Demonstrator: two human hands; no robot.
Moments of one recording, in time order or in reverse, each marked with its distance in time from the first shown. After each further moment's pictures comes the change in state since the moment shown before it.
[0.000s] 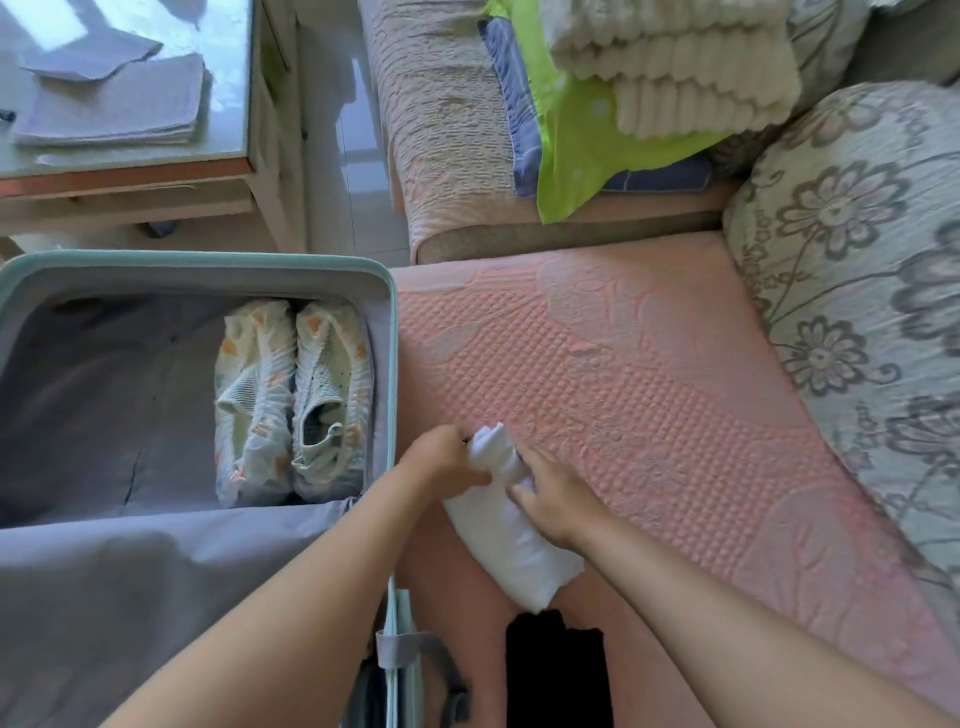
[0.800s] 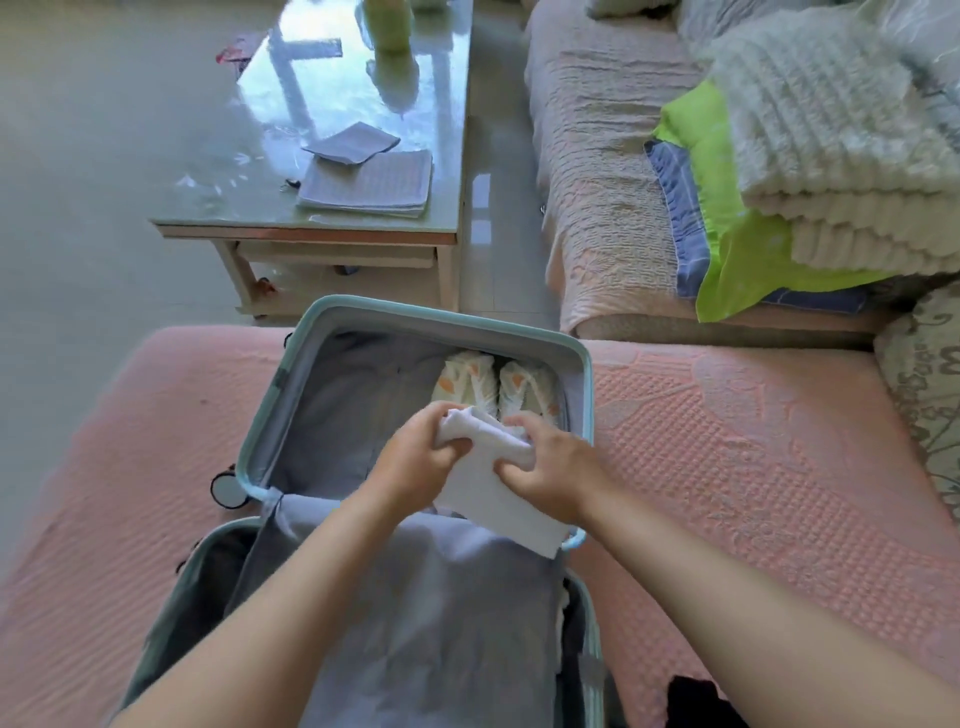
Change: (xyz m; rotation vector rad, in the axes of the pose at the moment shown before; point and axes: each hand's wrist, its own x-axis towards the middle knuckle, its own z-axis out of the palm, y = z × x) left_hand -0.169 -0.146 -0.195 -0.458 0.473 0.068; right_hand -0.003 -0.283 0.033 -0.258 0.089 -0.388
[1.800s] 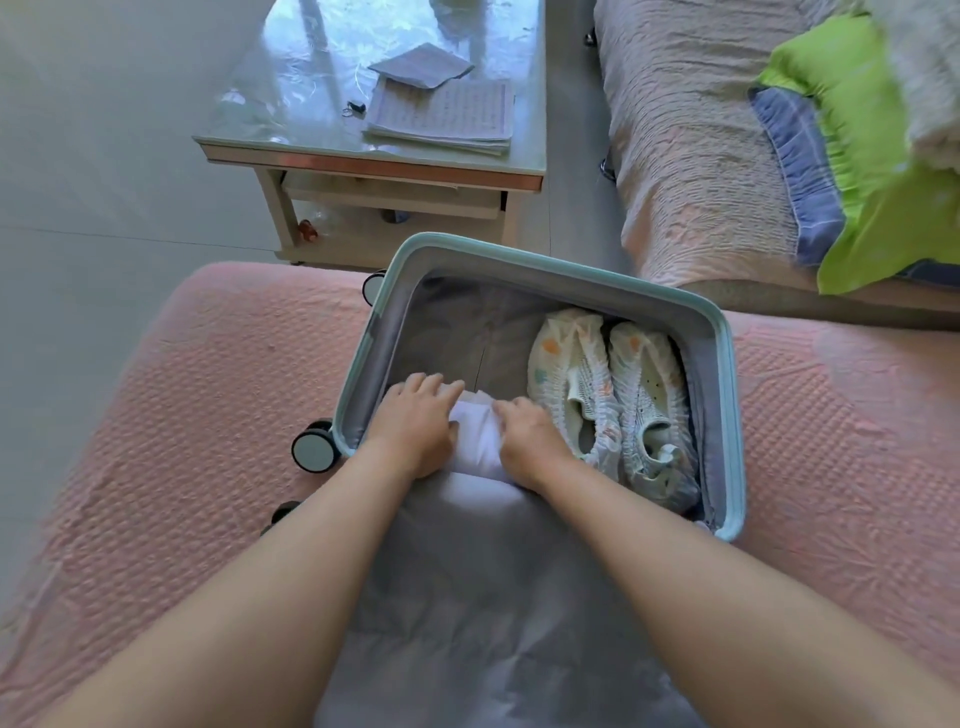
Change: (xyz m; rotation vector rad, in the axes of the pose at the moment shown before) left_hand 0.053 -0.169 -0.079 0.980 -0.154 0.079; right_hand 0.112 -0.077 0.188 -0.139 -0.115 0.116
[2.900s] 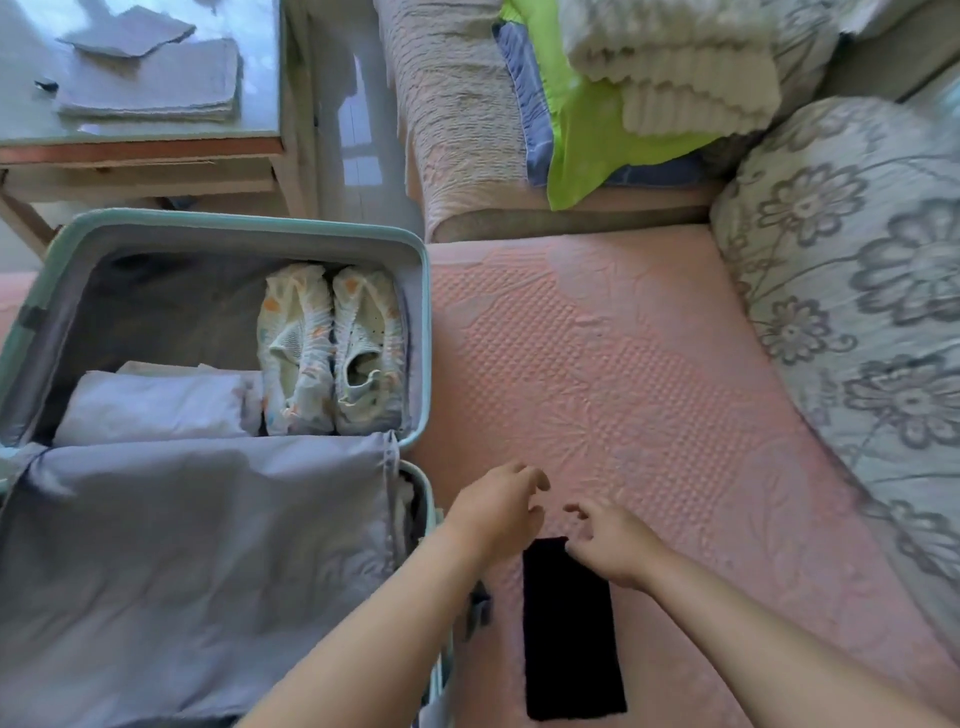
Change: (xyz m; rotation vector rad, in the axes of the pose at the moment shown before) left_hand -0.073 0.428 0.060 -0.470 -0.241 0.406; right_hand -0.313 0.362 -0.060 0.168 -0.252 0.436
